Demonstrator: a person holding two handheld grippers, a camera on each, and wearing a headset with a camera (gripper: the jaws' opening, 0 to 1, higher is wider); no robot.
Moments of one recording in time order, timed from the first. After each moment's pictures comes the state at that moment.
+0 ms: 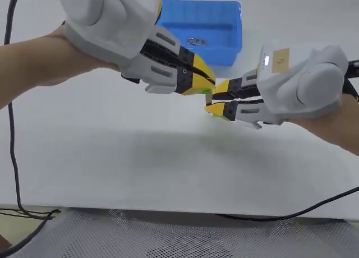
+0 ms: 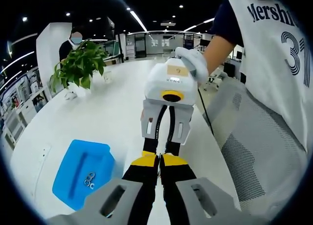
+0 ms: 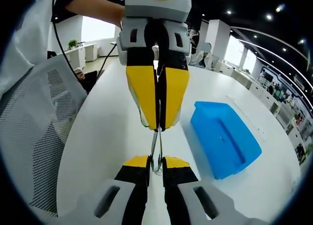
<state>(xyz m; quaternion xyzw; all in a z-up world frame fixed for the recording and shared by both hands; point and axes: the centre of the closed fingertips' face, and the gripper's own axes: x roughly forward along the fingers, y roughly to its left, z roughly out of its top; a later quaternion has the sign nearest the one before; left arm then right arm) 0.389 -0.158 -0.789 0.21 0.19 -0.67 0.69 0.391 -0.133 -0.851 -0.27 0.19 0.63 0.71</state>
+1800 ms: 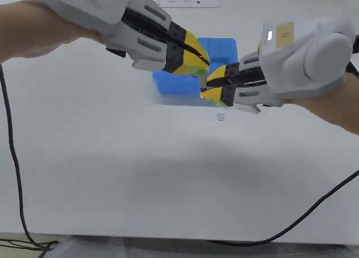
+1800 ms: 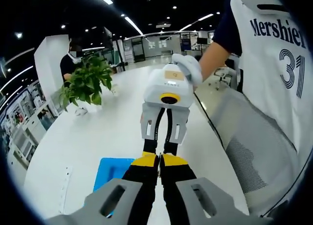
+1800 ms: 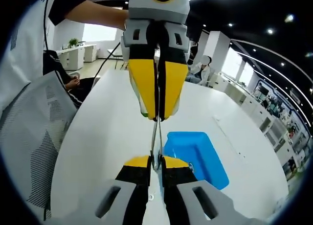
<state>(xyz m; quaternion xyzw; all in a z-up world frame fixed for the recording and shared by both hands) 0.423 -0.140 -0.708 0.25 0.15 -0.66 0.69 0.436 -0.115 -0.779 -0.29 0.14 0.62 0.72</state>
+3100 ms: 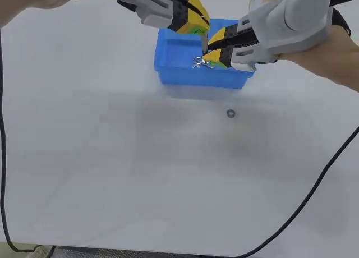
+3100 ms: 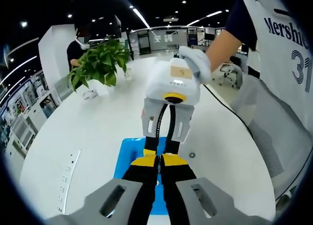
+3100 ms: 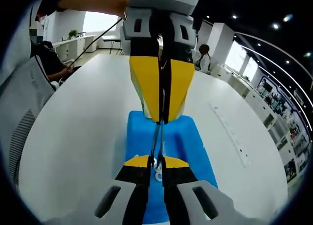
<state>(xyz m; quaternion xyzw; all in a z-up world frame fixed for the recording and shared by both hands) 0.517 -0.121 -0.772 0.25 0.19 -0.64 0.70 0.530 -0.099 -0.846 -0.32 0.17 0.62 0.70</state>
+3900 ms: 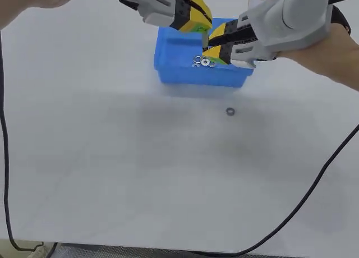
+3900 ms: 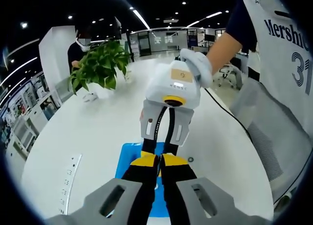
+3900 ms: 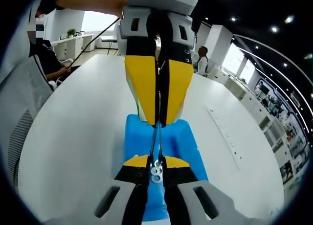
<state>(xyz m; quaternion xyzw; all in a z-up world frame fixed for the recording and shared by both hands) 0.508 -0.127 -0.750 0.25 0.17 -0.64 0.70 0.529 -0.102 -0.826 -0.33 0.15 0.60 0.71</state>
